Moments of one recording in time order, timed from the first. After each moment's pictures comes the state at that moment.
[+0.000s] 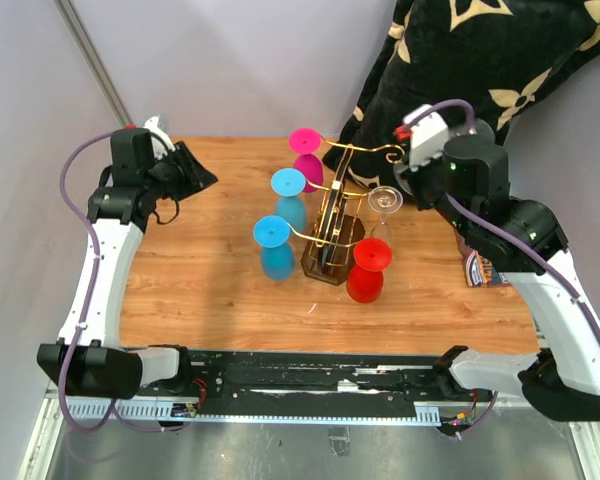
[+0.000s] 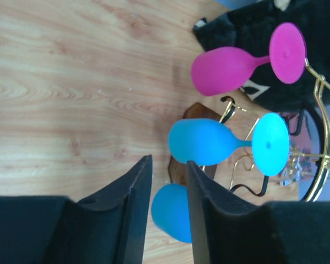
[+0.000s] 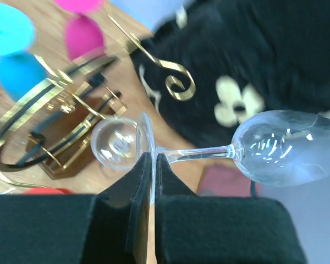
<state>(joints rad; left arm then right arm) -0.04 1.21 1.37 -0.69 0.25 -0.51 0.60 1.16 1.71 -0.96 0.35 -0.19</state>
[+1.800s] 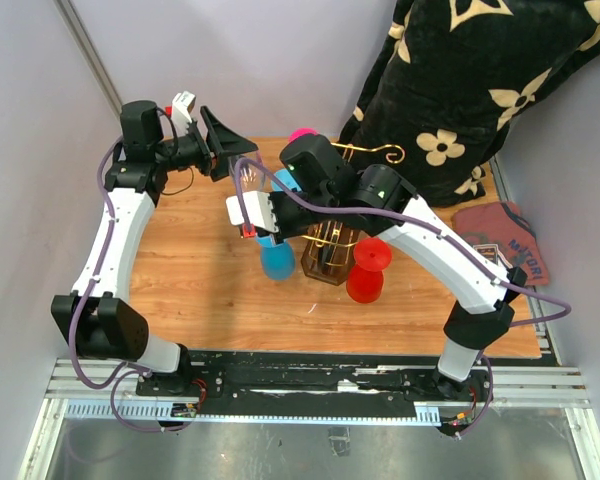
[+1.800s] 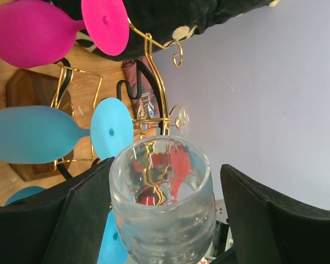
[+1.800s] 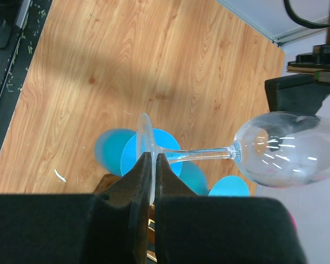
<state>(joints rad) -0.04 1.45 1.51 -0.40 0.93 -0.91 1.04 1.75 2.23 -1.11 -0.34 -0.87</state>
